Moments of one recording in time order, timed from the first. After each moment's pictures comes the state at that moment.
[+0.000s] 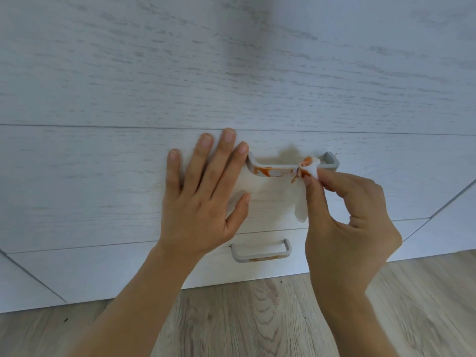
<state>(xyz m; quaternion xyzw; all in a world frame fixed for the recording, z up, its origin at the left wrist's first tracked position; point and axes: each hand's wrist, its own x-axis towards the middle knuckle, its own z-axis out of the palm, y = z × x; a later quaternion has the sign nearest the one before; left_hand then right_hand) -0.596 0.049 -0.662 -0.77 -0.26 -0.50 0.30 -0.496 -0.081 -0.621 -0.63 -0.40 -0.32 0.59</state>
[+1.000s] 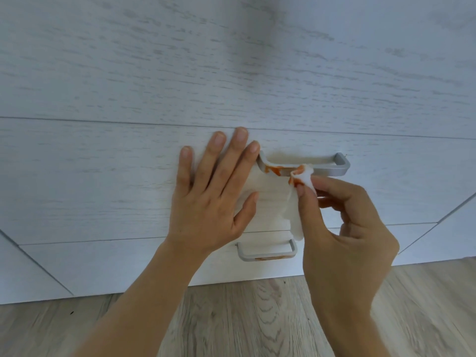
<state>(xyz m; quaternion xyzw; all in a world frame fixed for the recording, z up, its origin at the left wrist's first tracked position) -0.597 0.050 -0.663 -0.77 -0.26 -0.50 0.30 -0.519 -0.089 -0.616 -0.63 -0.40 -0.16 0.65</state>
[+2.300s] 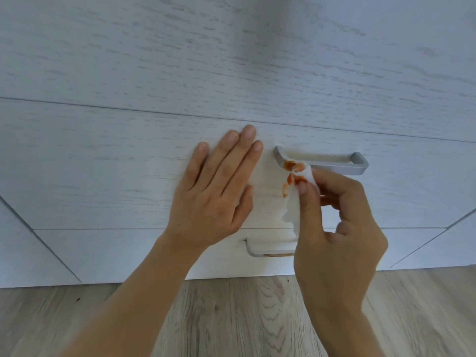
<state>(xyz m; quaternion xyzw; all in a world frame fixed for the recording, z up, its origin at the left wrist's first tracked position) -0.613 0.057 -0.664 -0.77 -0.21 -0.53 0.29 -0.535 -0.079 -0.621 -0.63 -0.44 -0.19 0.62</state>
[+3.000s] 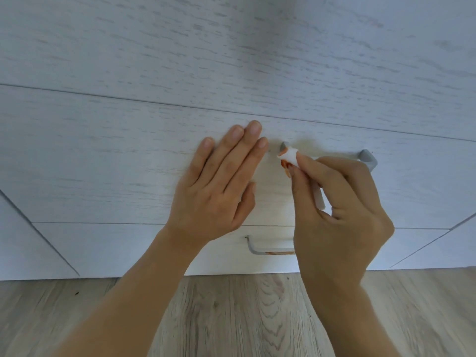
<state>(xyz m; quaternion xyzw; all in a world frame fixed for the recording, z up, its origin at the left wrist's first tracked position) -0.612 0.060 -0.666 -0.76 -0.20 -0.54 0.31 -0.528 -0.063 -0.615 -0.59 -0.49 -0.32 0.56</state>
